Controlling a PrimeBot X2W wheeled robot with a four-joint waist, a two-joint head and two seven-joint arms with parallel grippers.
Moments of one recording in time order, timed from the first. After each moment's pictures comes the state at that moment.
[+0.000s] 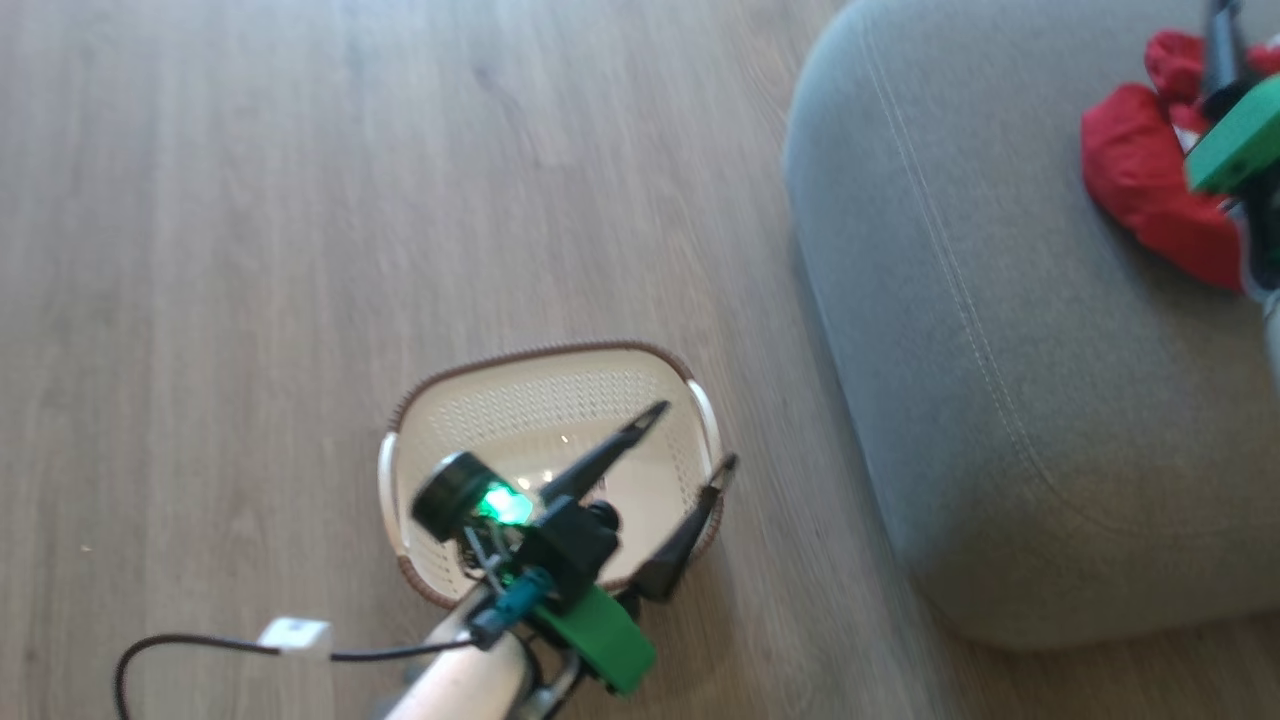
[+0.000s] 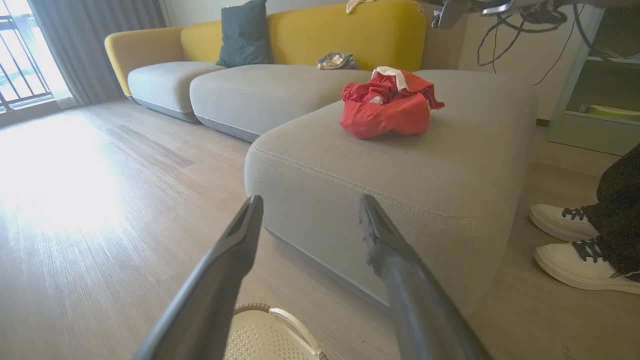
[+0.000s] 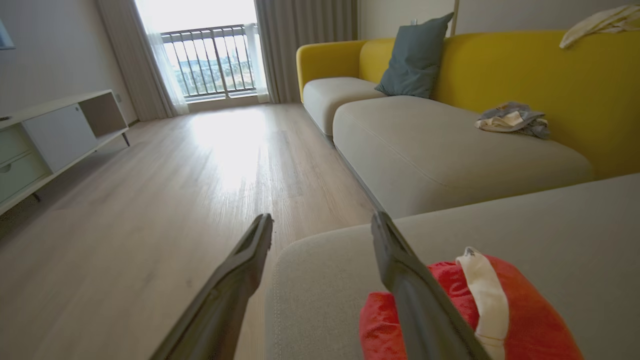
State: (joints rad) left arm -0.23 0.09 -0.63 0.14 -0.08 -0.07 -0.26; right arm -1.02 -0.37 0.12 1.05 0.45 0.13 -0.15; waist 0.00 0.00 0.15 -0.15
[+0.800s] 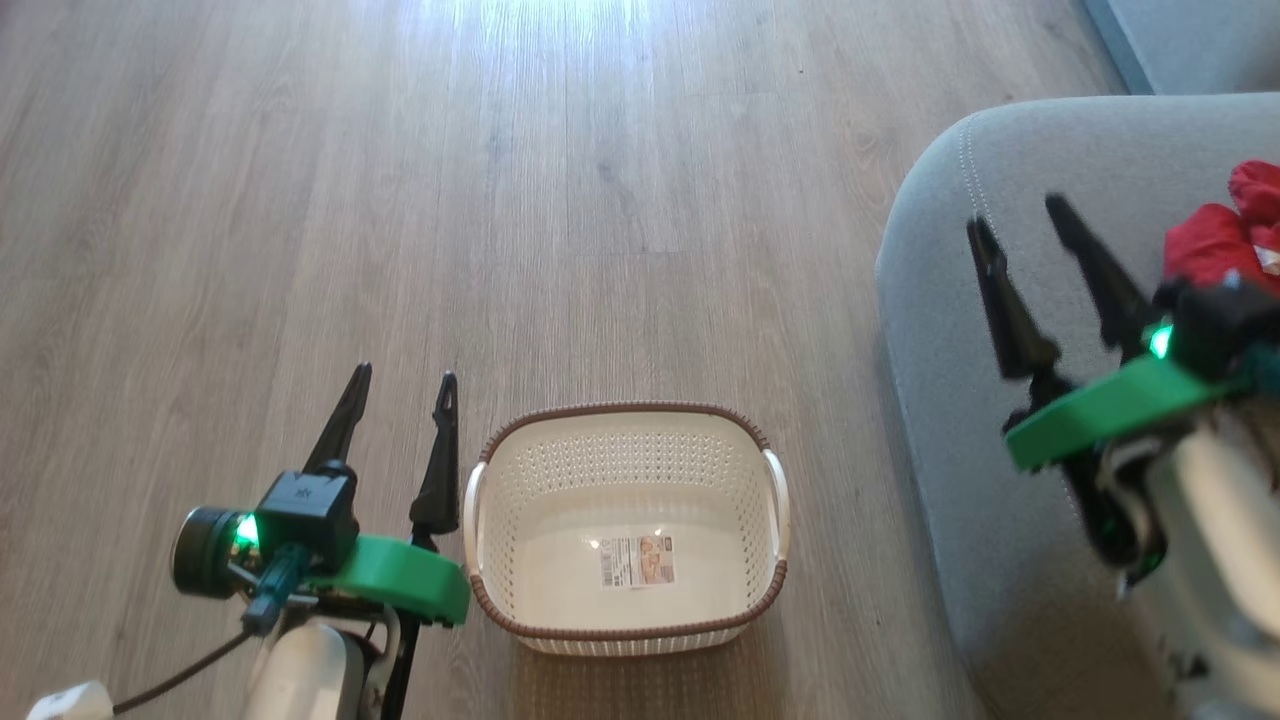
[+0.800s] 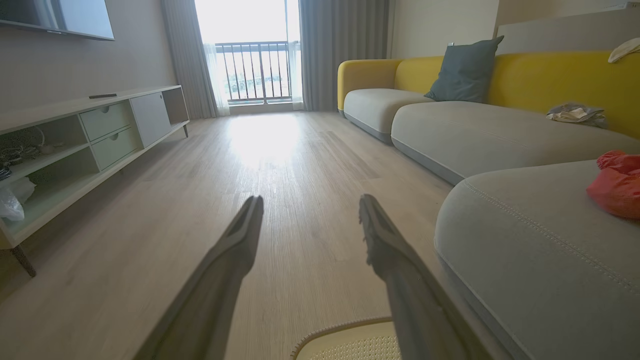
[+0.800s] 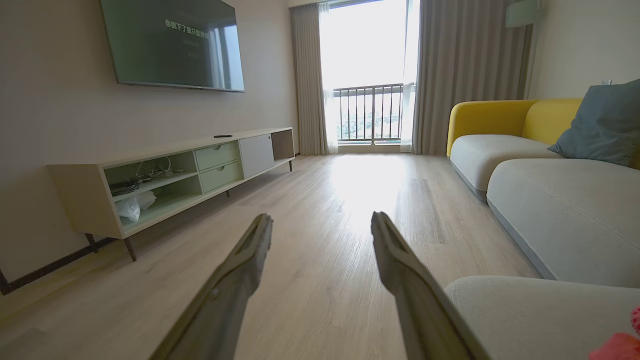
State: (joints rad) left arm -0.09 0.05 -0.17 0.10 -0.11 0.06 -0.26; right arm -0.42 -0.37 0.31 0.29 0.53 0.13 -0.25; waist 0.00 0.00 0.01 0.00
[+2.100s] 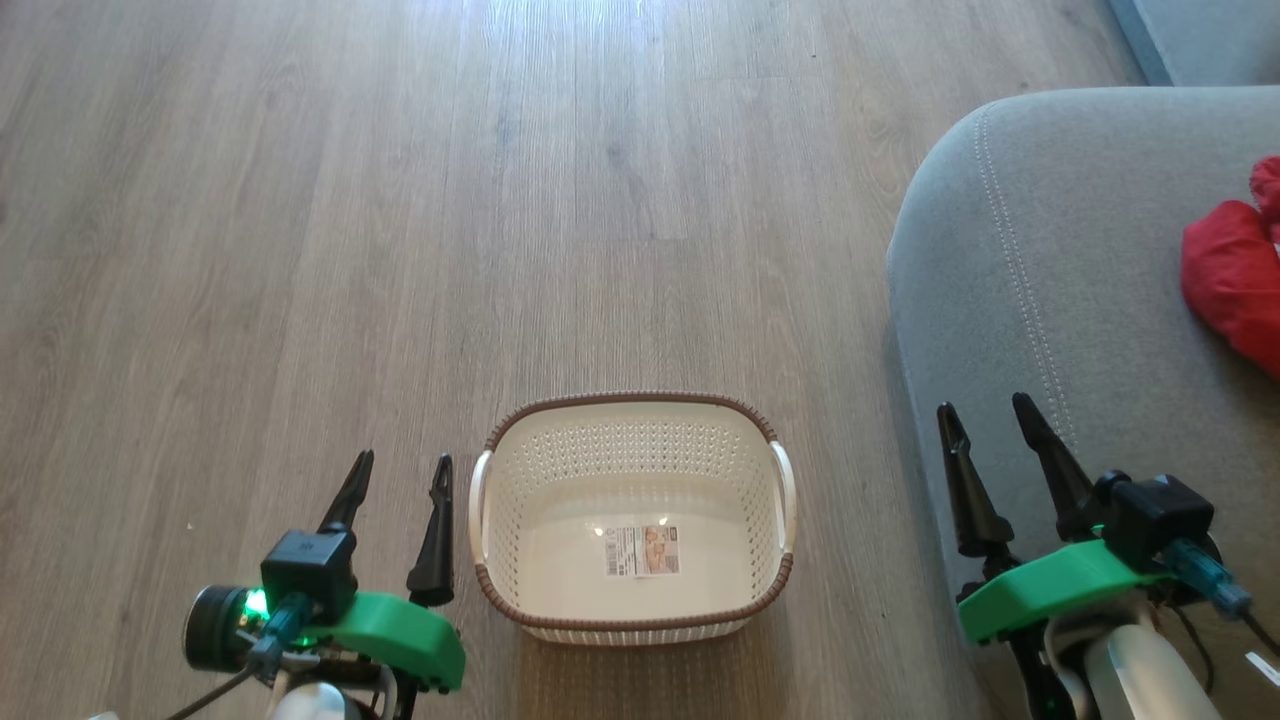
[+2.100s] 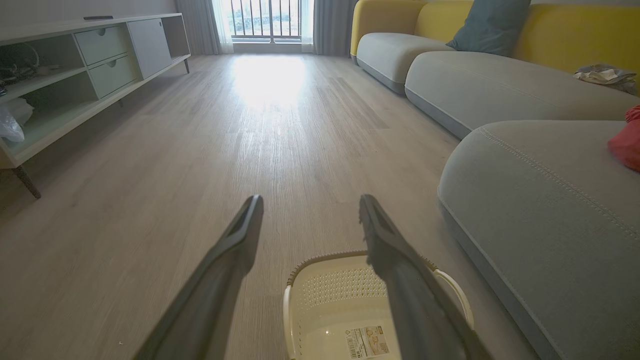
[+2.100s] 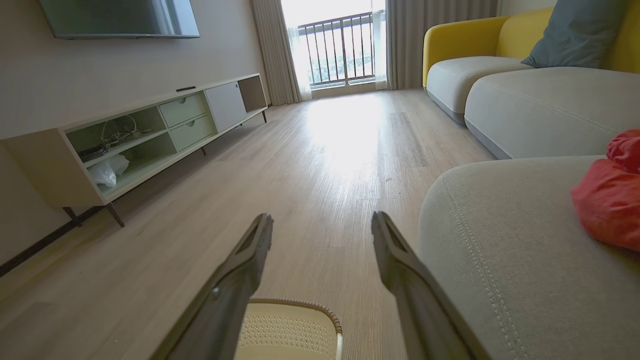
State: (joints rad) left arm -0.02 0.05 -0.15 0.20 -0.14 0.05 -0.26; right arm -0.05 -0.12 0.09 0.20 0.30 0.13 -0.25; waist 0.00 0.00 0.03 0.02
